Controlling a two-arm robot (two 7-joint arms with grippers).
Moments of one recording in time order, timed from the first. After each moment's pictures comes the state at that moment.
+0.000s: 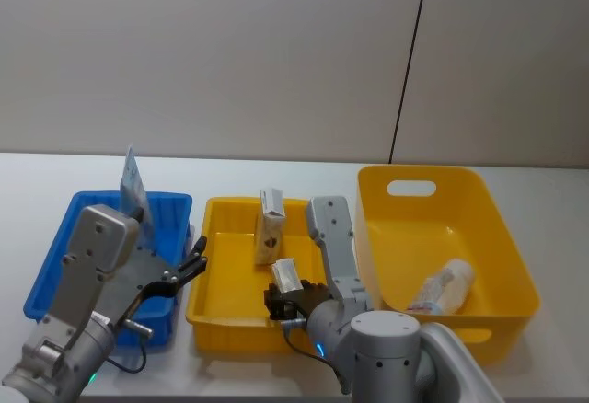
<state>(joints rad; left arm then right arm) -0.24 0.38 0.45 -1.63 -0.20 0.01 -0.01 0.37 -0.08 -0.36 -1.33 0.20 0.62 -0.15</state>
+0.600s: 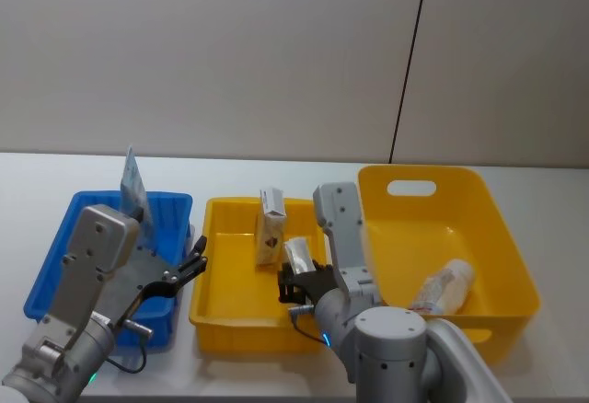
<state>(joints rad) -0.24 0.38 0.45 -1.63 -0.20 0.01 -0.01 0.35 -0.07 -0.36 -1.38 0.15 0.57 -0.18</state>
